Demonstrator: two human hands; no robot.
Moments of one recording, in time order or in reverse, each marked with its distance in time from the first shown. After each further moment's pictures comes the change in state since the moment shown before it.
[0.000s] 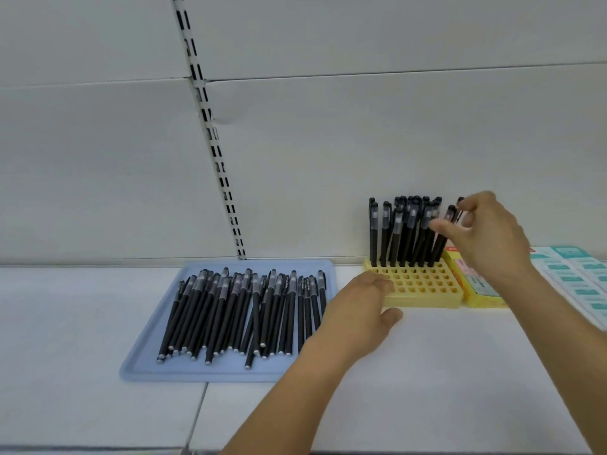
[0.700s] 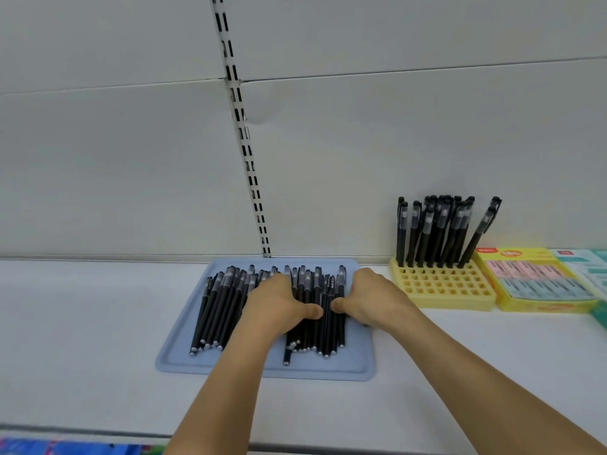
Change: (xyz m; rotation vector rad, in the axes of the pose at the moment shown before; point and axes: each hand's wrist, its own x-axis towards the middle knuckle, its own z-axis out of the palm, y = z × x) left_hand -0.051 -0.082 -0.076 -0.006 -0.027 -0.729; right_hand -0.088 -0.111 0.094 -0.166 -0.769 -0.069
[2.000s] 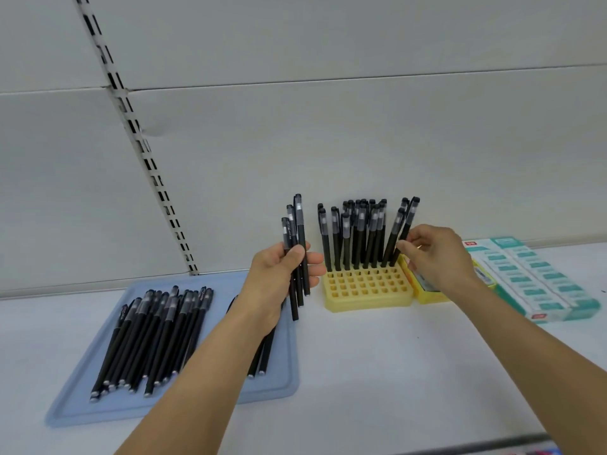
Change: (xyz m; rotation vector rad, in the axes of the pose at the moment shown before) left_hand 0.010 0.098 0.030 -1.258 -0.170 0.288; right_hand 0.014 0.185 -0.088 0.310 0.654 0.051
